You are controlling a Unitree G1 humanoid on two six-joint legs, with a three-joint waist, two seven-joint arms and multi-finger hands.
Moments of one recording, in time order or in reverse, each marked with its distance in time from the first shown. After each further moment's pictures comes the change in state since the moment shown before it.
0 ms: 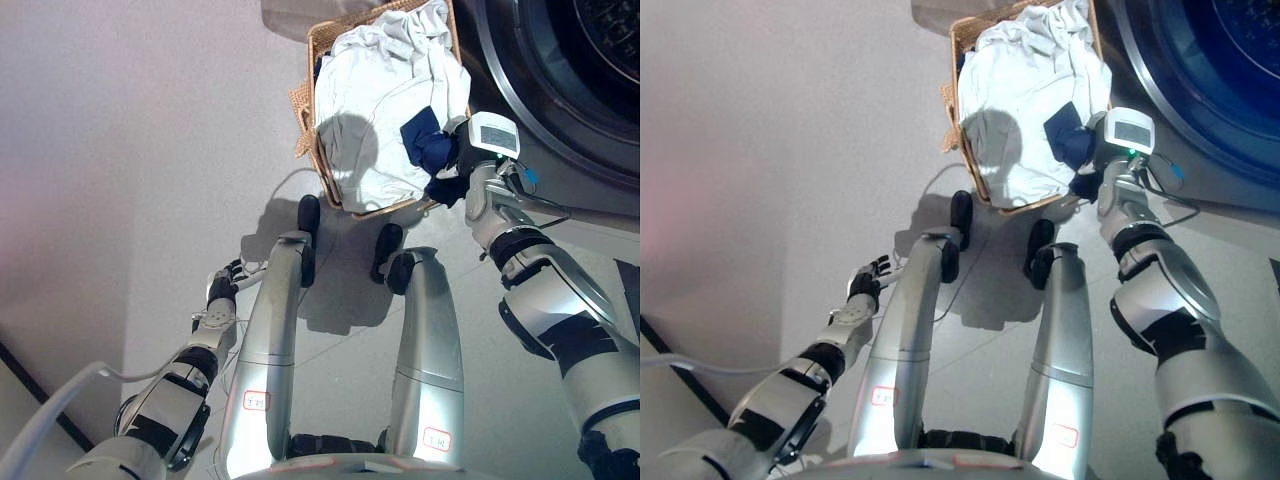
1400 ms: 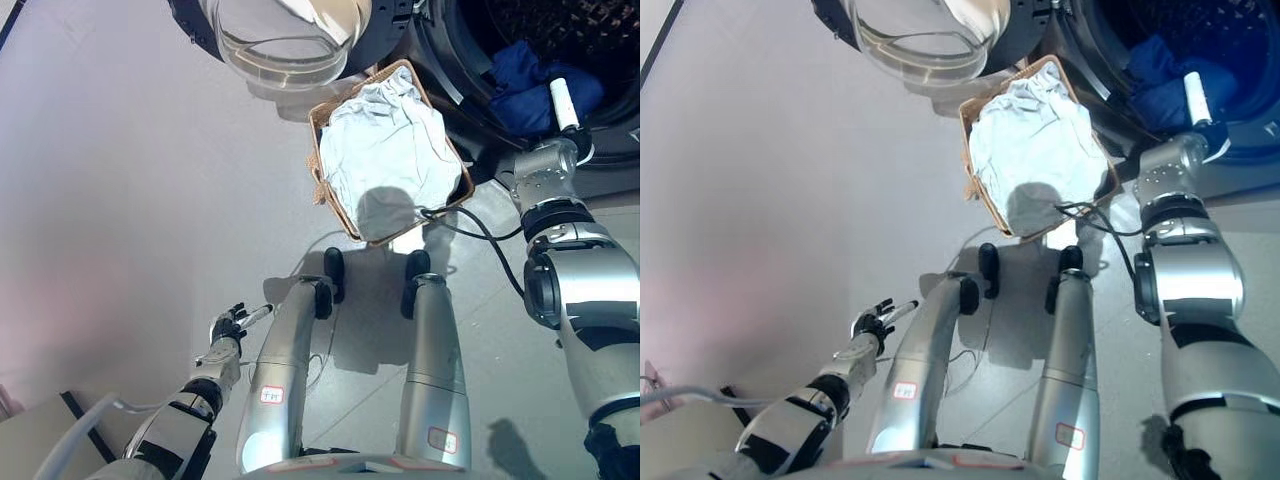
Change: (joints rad) left arm 0.122 -0.071 0.048 0.057 -0.070 0.048 -0.033; right arm -0.142 -0.009 -0.585 0.070 1.415 -0.280 -0.021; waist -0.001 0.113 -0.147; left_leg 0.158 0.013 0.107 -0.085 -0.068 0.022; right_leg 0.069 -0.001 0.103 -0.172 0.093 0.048
